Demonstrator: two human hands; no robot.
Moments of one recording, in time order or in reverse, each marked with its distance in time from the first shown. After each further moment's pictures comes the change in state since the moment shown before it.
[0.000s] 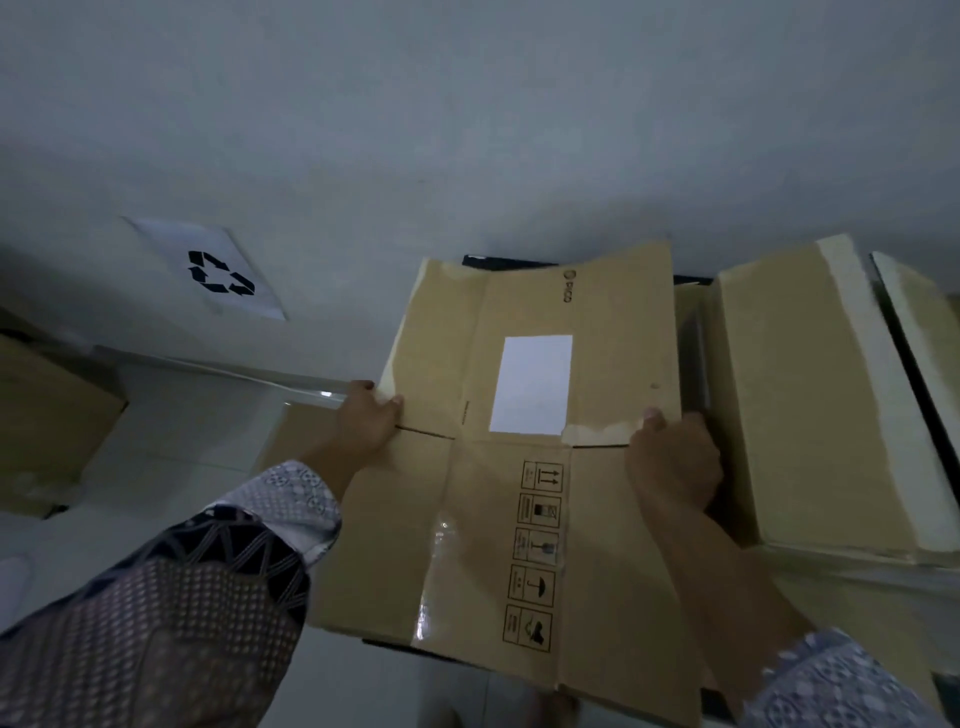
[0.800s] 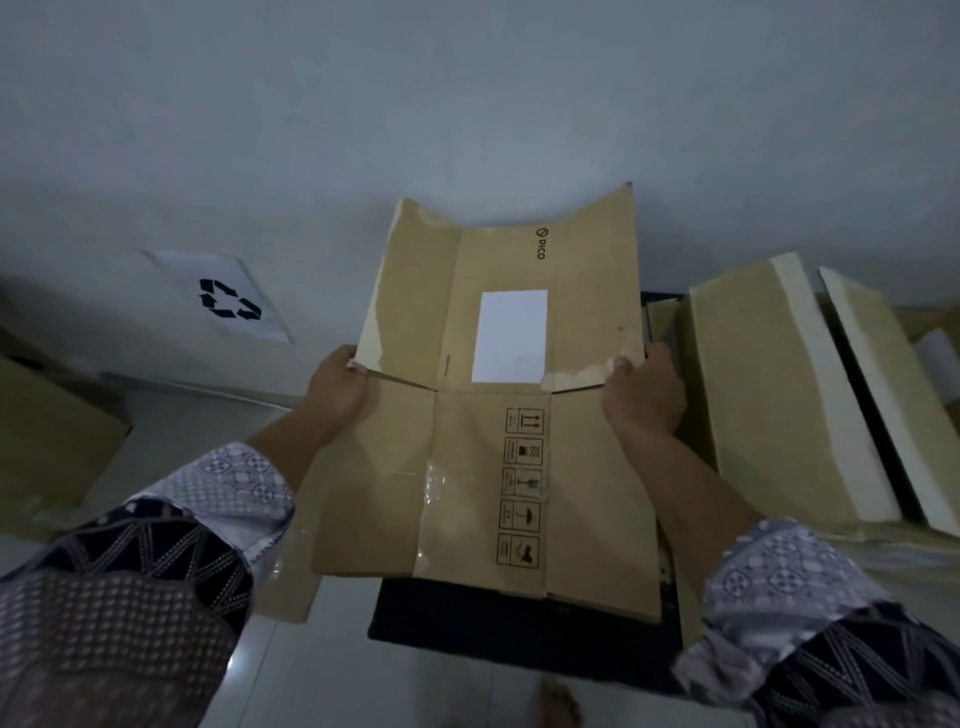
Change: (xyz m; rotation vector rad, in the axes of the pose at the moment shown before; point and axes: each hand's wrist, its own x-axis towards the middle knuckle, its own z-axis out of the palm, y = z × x) left_hand -0.007 0.035 -0.057 0.033 0.051 0.273; right_hand 0.020 -0.046 -0.009 0.130 -0.038 -0.199
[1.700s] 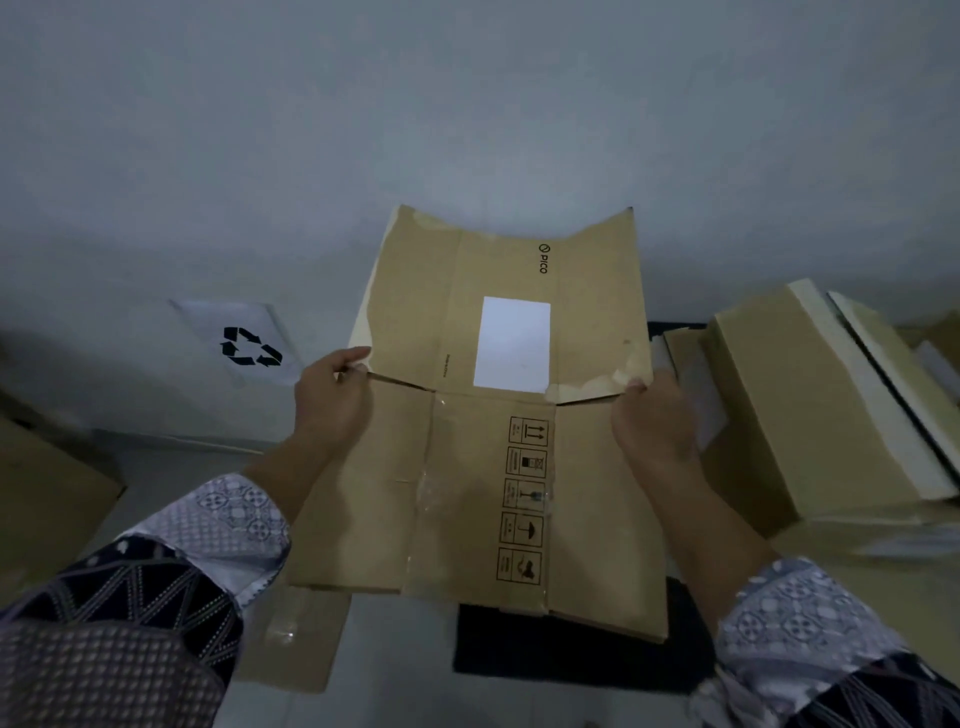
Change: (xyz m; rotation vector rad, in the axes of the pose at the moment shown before) left_hand 0.006 -0.034 -0.092 -0.208 0.211 0.236; right_hand -0.080 -0.043 0.026 0.008 0.128 -0.089
